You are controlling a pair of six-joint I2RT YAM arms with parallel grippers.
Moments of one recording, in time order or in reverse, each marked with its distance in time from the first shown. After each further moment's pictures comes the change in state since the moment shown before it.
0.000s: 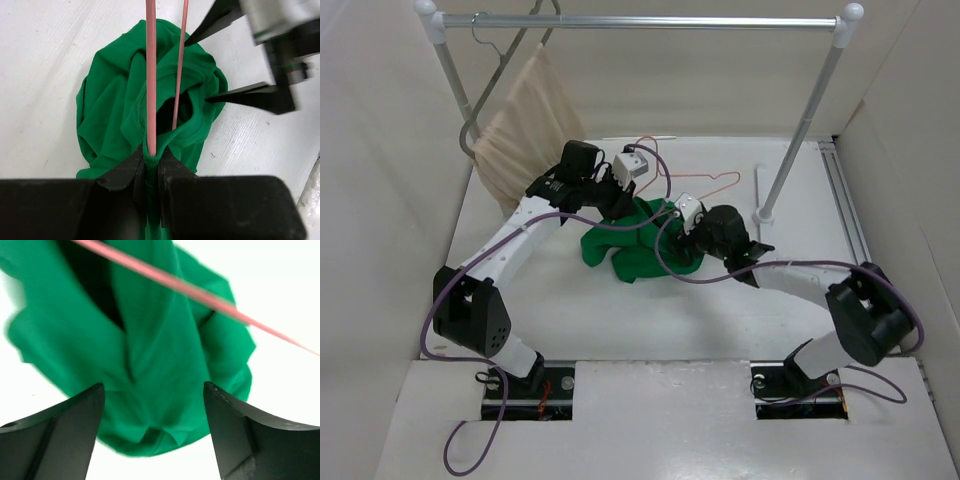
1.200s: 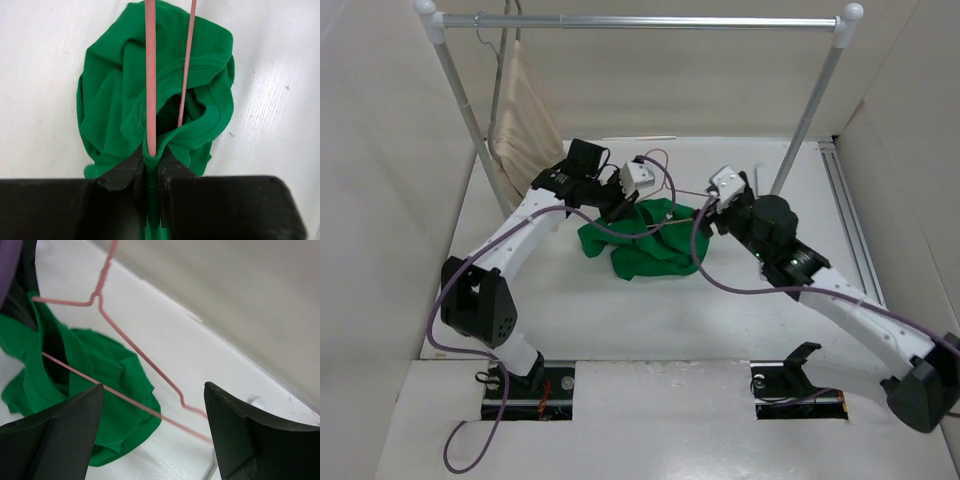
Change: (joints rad) left arm -0.011 0.084 0.092 -0.154 0.058 0.319; right arm 0.019 -0.393 0.099 -0.166 0.174 -0.119
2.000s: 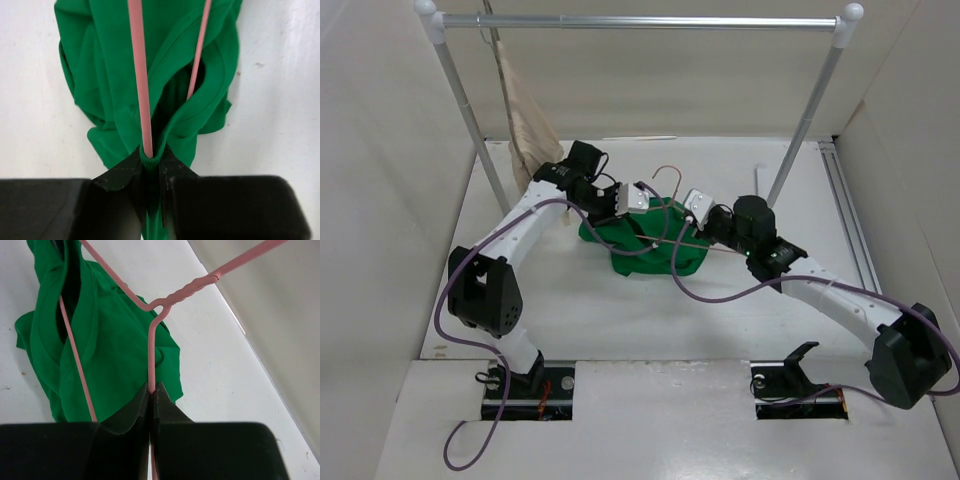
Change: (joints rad) left arm 0.038 0.051 0.021 -0.202 -0.068 0.466; right arm -0.038 0.099 -0.065 0.053 -0.259 -0.198
